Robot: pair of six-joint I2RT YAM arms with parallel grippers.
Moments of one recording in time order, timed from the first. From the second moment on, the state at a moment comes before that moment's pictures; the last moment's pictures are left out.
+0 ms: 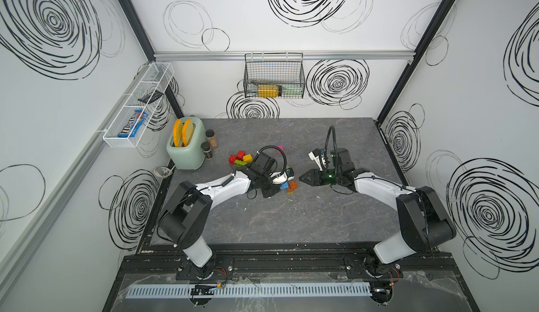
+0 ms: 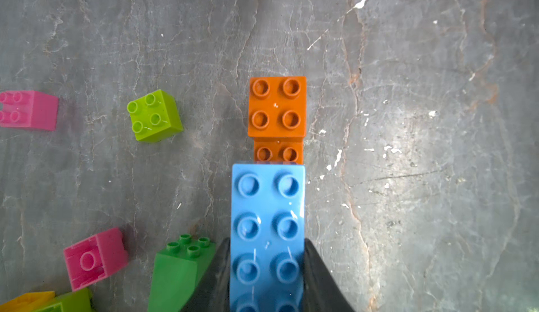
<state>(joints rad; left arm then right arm) -0.58 1.66 1.01 -0.37 0.27 0.63 0.37 1.55 0.82 -0.07 -0.76 0.33</state>
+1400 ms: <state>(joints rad) -0.56 1.78 1.07 -0.36 0.38 0.66 0.48 1.80 0.95 -0.01 -0.85 0.38</state>
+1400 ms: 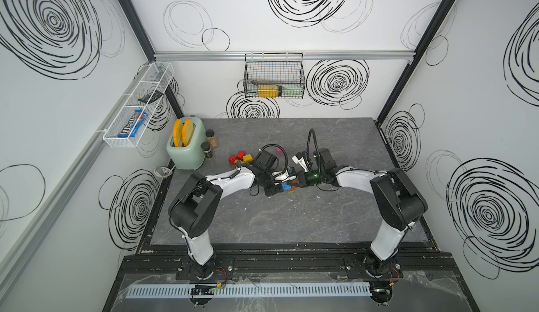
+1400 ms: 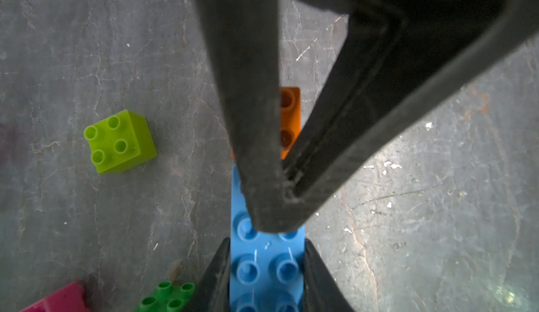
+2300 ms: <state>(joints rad) -0.56 1.86 1.22 -0.47 0.36 0.60 0.43 1.84 0.79 0.08 -0.69 0.47</state>
